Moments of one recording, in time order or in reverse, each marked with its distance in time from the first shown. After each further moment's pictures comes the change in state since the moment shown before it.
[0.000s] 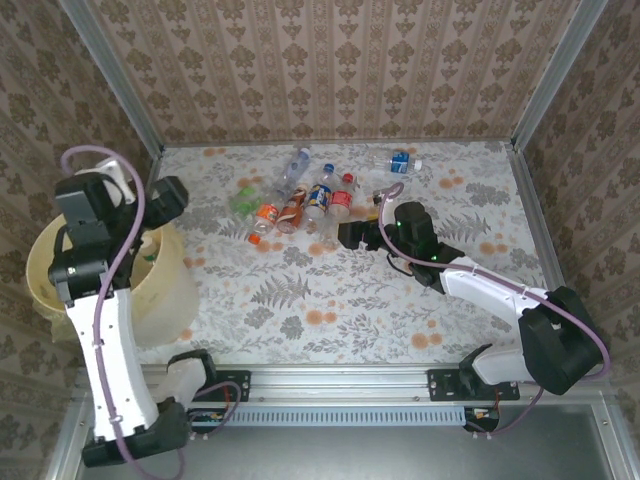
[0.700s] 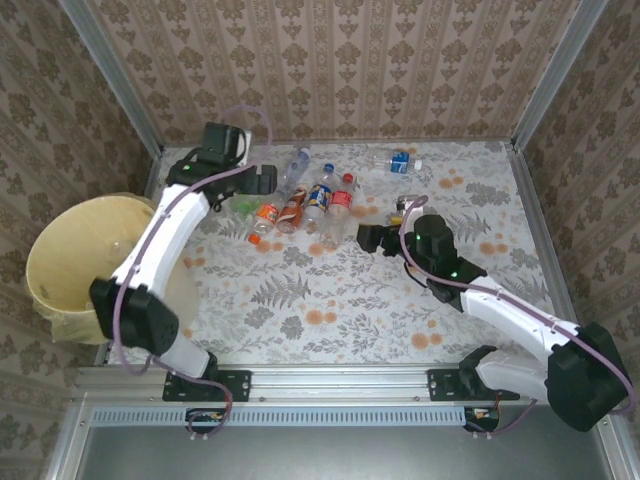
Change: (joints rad) left arm -0.442 0.703 0.108 0.193 -0.318 0.227; right arm -0.031 -0.259 -0.146 -0.084 0.178 -0.004
